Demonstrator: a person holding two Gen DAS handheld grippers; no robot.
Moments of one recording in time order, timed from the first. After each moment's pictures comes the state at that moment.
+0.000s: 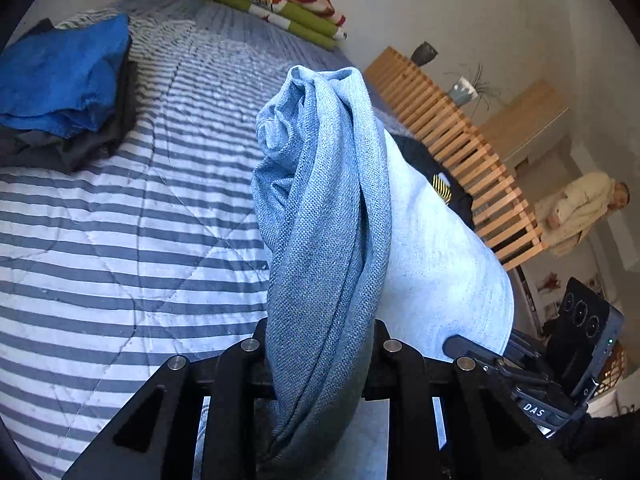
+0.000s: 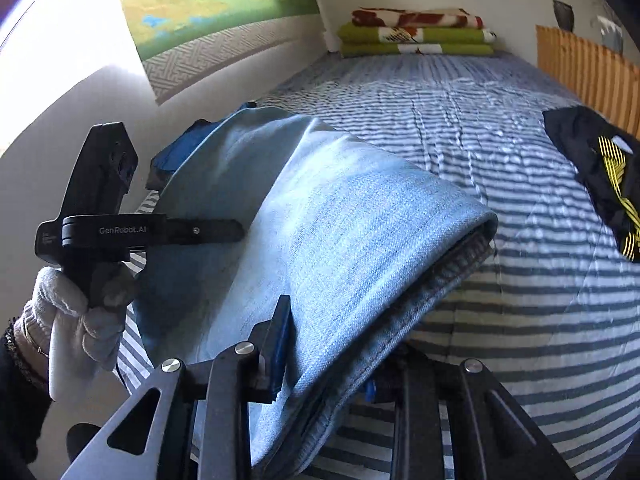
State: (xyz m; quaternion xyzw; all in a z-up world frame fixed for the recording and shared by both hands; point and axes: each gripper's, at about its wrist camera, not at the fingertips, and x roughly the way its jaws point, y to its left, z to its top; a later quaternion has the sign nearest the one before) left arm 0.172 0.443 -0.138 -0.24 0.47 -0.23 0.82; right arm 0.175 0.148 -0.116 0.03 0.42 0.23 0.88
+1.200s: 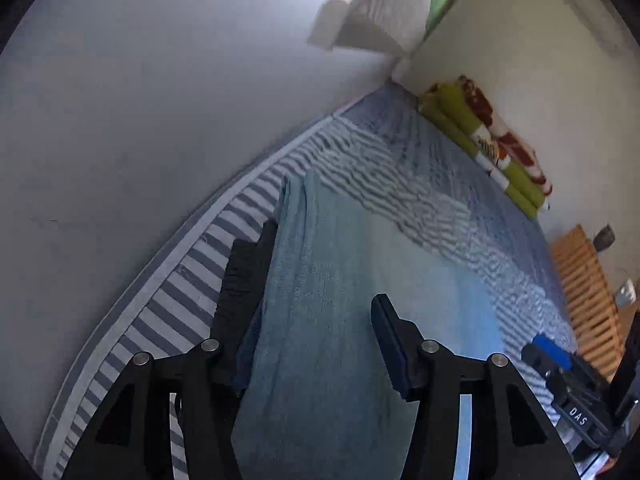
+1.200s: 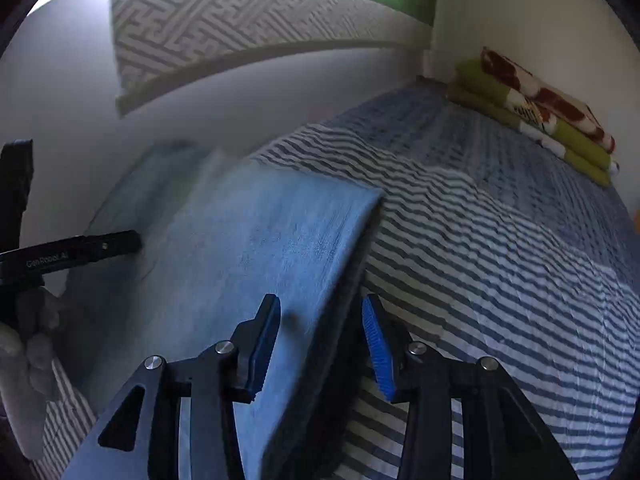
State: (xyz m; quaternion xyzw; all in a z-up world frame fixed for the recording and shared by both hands) left arm 0.389 0.824 -0.124 -0.29 0.38 0.13 0.87; right arm 0.527 0.451 -0.125 -0.09 0.41 0.27 0.87
